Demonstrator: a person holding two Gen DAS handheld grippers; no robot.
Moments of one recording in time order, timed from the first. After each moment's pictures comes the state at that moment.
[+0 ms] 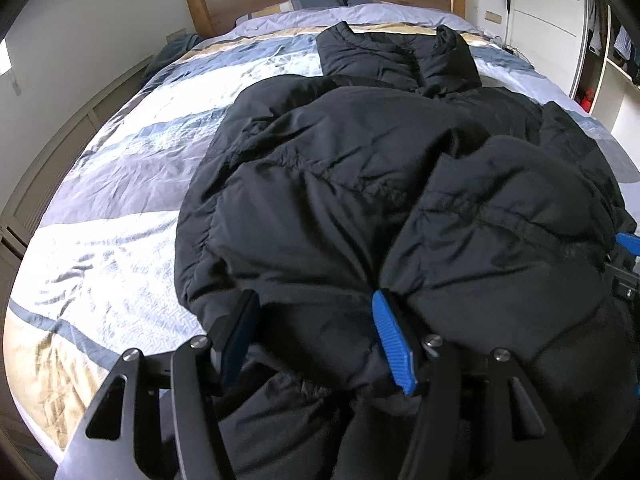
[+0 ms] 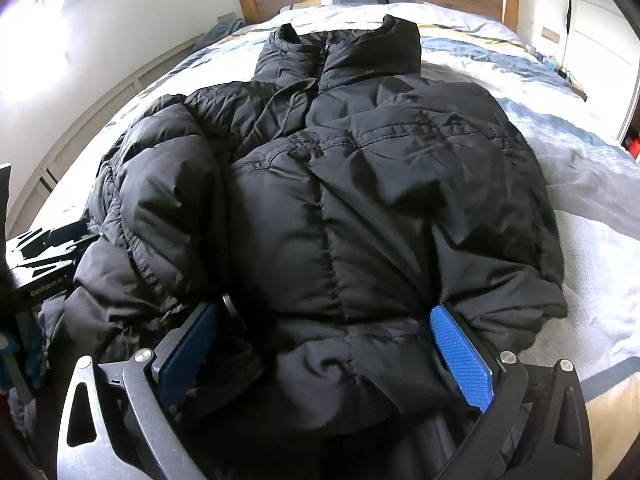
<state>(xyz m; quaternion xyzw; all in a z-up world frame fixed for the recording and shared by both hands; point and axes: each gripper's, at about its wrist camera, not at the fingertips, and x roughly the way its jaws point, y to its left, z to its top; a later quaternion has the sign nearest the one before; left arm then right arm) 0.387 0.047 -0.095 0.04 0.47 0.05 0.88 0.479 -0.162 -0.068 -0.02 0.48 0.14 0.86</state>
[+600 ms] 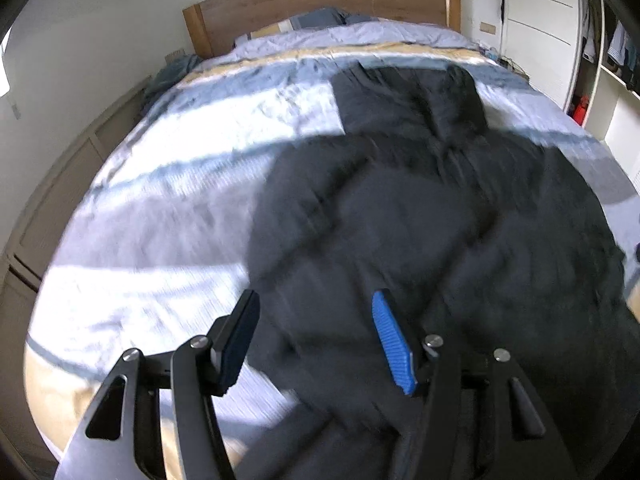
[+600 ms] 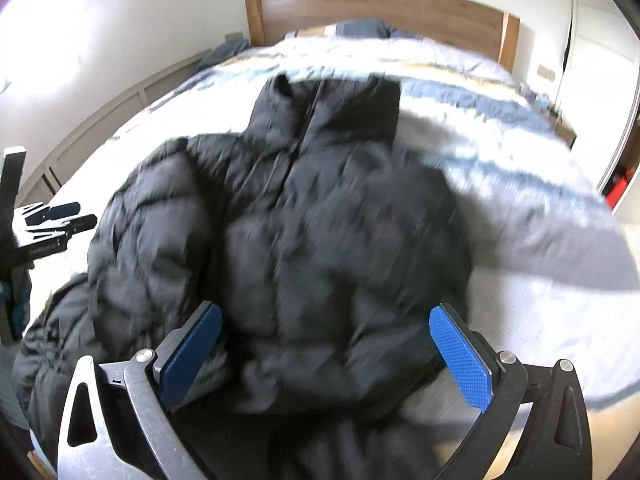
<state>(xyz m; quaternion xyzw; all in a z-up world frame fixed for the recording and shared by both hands) 0.420 0.091 -0.023 0.06 0.44 0.05 0.89 0.492 -0.198 0.014 -0.06 0.43 0.14 0.89</state>
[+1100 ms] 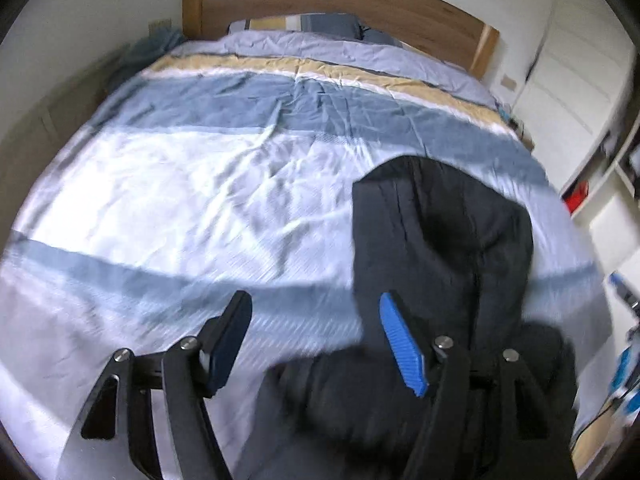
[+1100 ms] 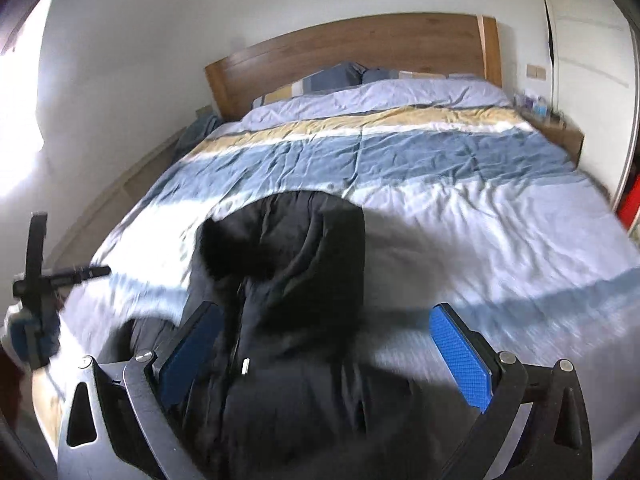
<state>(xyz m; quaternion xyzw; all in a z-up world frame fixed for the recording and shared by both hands) 0.715 0.158 -0.003 -0.09 0.46 -0.01 0.89 0.772 -0.231 0.045 0.07 0.38 0.15 0.91</state>
